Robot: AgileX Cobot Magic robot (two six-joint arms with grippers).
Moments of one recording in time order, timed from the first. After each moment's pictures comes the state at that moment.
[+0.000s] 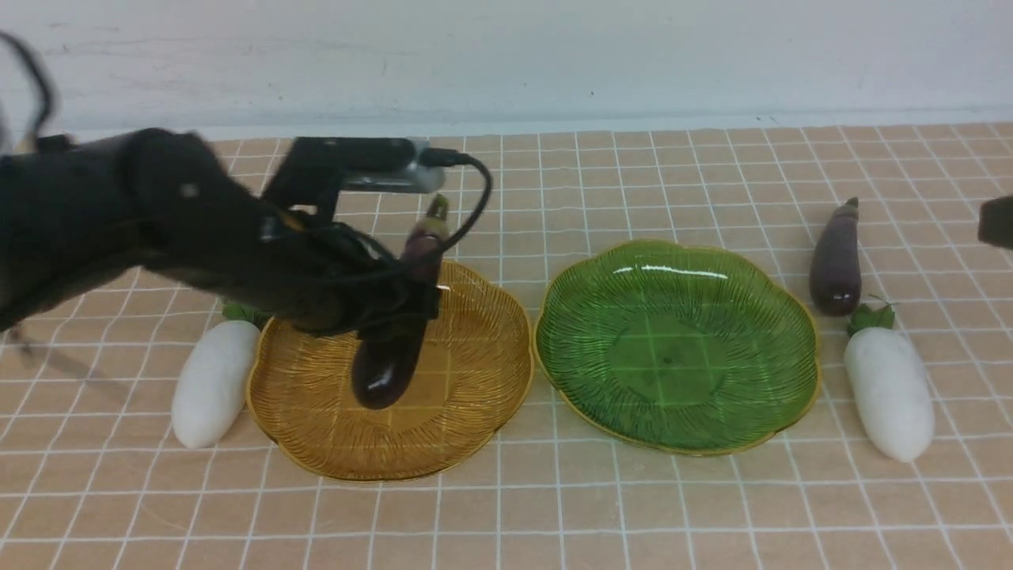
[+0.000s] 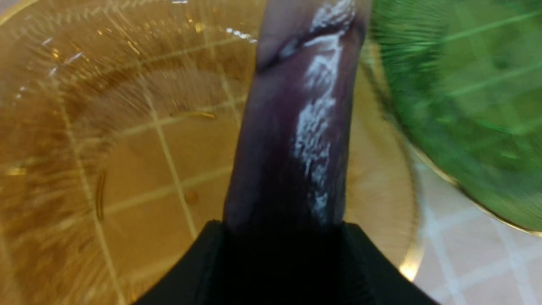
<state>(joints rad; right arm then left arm) -0.05 1.09 -1.00 0.49 0.86 -0.34 -0.32 1.63 -1.14 -0.38 0.58 0.16</state>
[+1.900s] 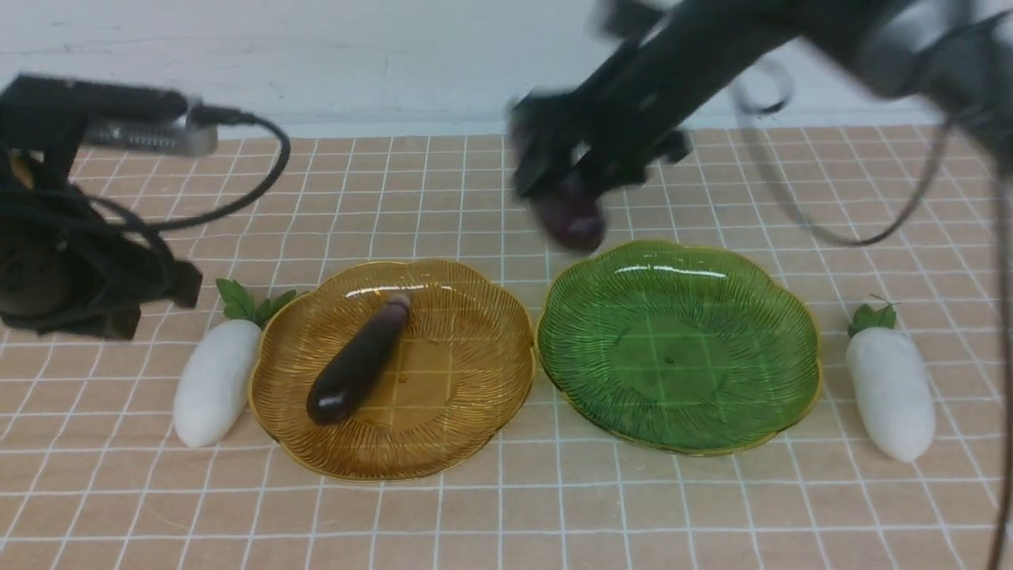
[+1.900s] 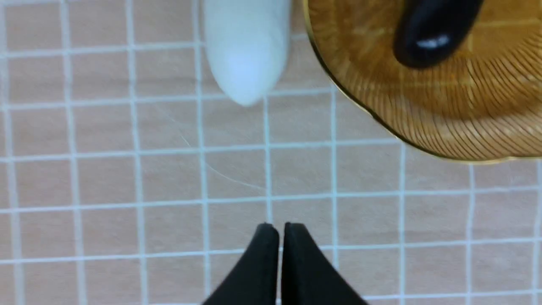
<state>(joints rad) 0.54 2.28 -2.17 0.42 1.25 0.07 -0.08 1.30 -1.06 -0.03 1.07 -0.05</state>
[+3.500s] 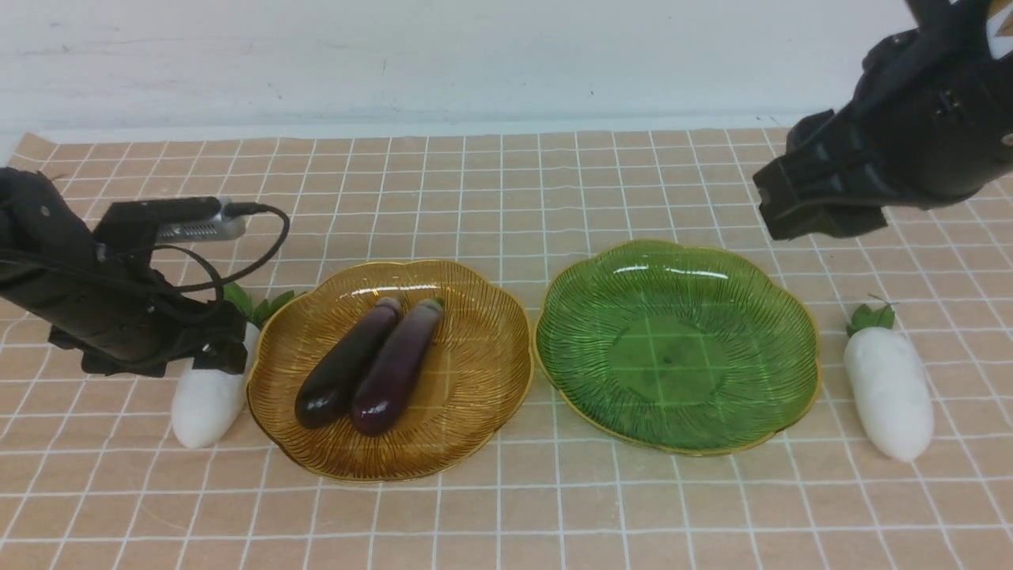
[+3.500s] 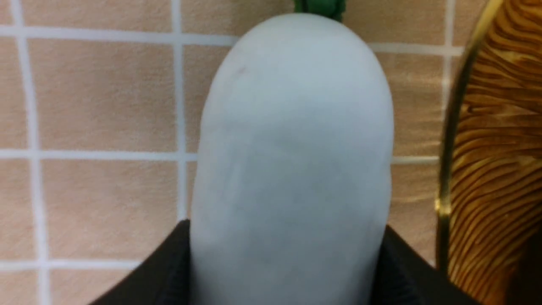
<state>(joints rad) 0.56 1.39 -1.50 -0.15 1.26 0.18 0.11 1.85 -1.15 -0.27 0.65 0.20</state>
